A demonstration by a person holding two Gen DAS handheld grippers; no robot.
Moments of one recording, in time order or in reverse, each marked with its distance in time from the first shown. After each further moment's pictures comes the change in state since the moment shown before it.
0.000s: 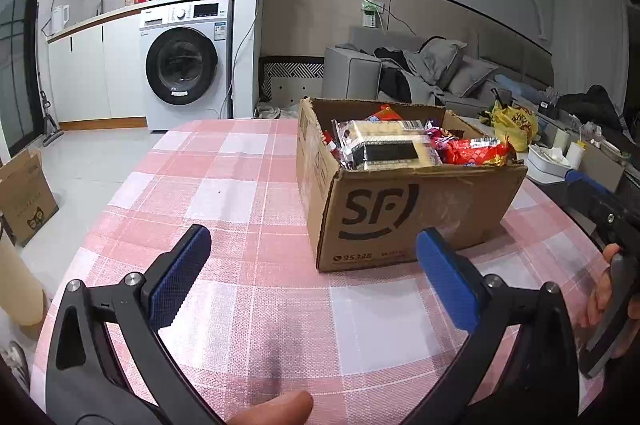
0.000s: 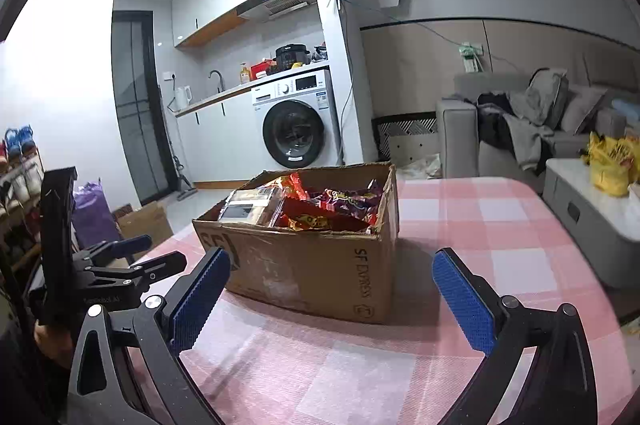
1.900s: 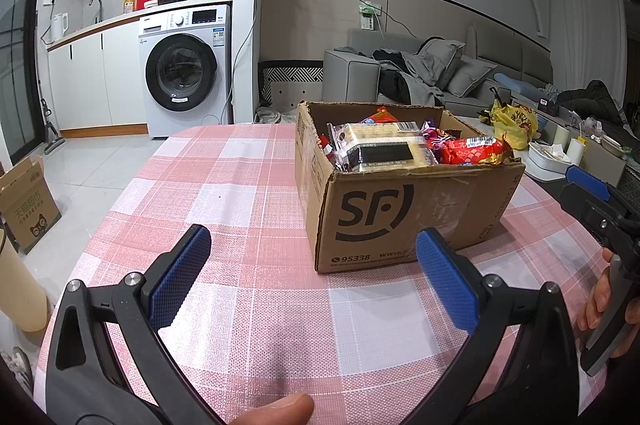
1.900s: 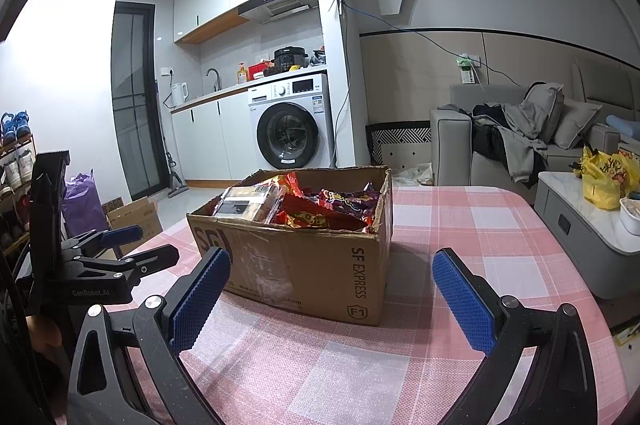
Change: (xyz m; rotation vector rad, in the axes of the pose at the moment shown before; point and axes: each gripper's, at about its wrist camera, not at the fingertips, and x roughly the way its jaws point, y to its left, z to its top) left arm -0.002 -0.005 -0.002 0.018 -0.012 0.014; right arm 0.001 0.007 -0.007 -0.049 -0.023 -0.041
